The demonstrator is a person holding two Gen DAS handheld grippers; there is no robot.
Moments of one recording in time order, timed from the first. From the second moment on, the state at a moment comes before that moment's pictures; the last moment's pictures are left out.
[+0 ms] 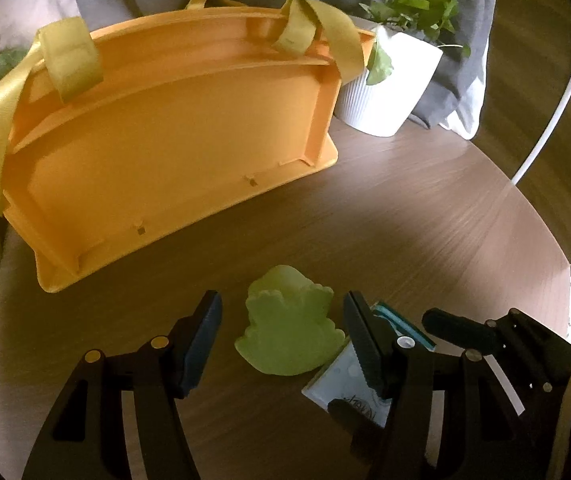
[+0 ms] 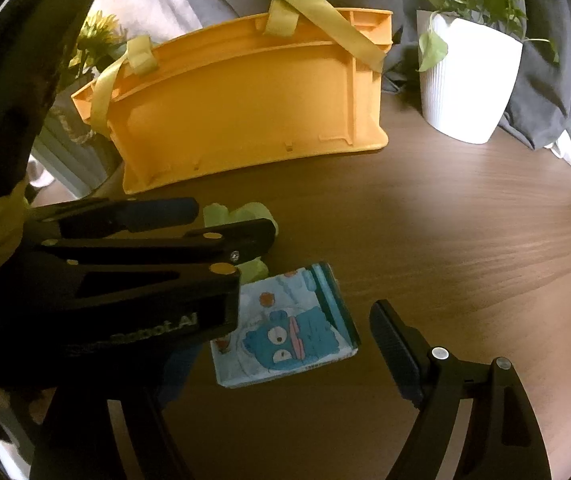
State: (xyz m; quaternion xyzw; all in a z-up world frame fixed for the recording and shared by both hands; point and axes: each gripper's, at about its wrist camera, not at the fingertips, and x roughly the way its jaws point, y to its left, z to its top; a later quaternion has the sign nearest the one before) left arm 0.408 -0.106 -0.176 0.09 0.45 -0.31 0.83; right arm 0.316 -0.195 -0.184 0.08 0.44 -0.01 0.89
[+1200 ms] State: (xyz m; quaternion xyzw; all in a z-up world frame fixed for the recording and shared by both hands) left arm 0.373 -0.056 -0.144 0.08 0.40 -0.26 0.87; right arm 0.299 -0.188 -0.177 0.08 0.42 -0.01 0.90
